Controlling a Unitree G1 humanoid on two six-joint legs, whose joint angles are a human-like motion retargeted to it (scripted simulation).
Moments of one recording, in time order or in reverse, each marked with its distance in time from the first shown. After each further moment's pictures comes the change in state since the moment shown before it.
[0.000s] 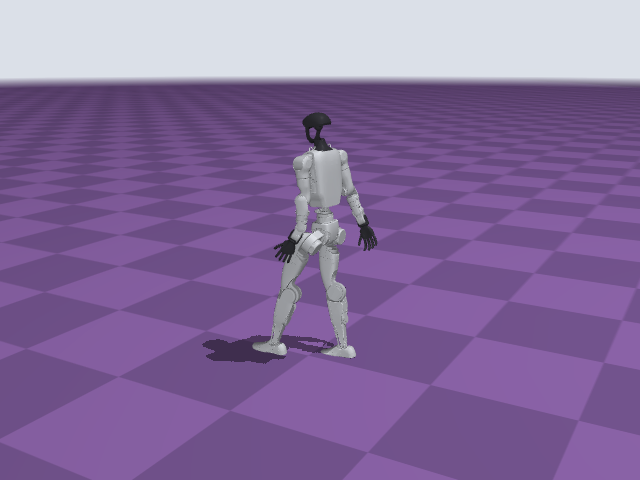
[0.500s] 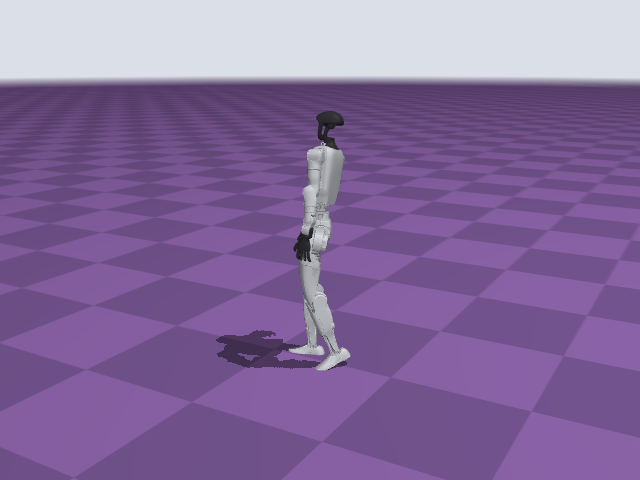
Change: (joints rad) left arm 0.123 0.105 -0.285 0.184 0.424 0.225 -0.144; right arm -0.260 0.082 0.088 -0.279 0.053 -0.083 -0.110; waist -0.200 0.083 -0.178; left_leg 0.404 -0.023 0.343 0.290 -0.264 0.096; right_leg -0.160 -0.175 -0.287 -0.041 0.057 0.091
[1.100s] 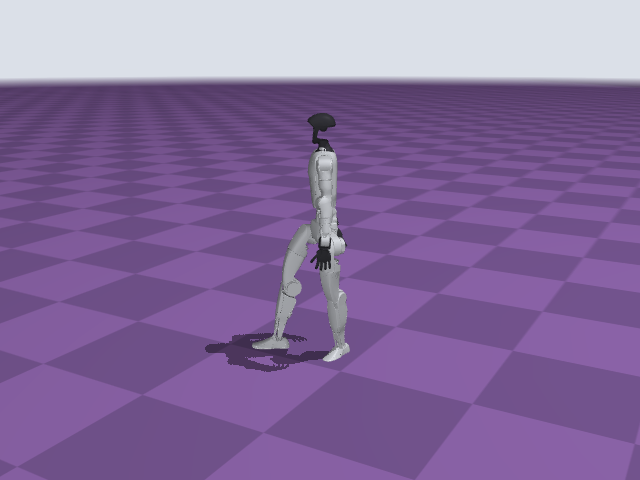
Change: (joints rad) left arm -0.087 0.112 0.065 -0.015 -0.058 0.133 -0.179; right arm 0.321 0.048 -0.025 0.207 0.057 -0.052 0.224; waist -0.076 -0.060 0.114; left_leg 0.138 -0.063 0.005 -0.356 -0.175 0.072; right_leg -0.292 -0.056 -0.046 0.028 0.226 0.060
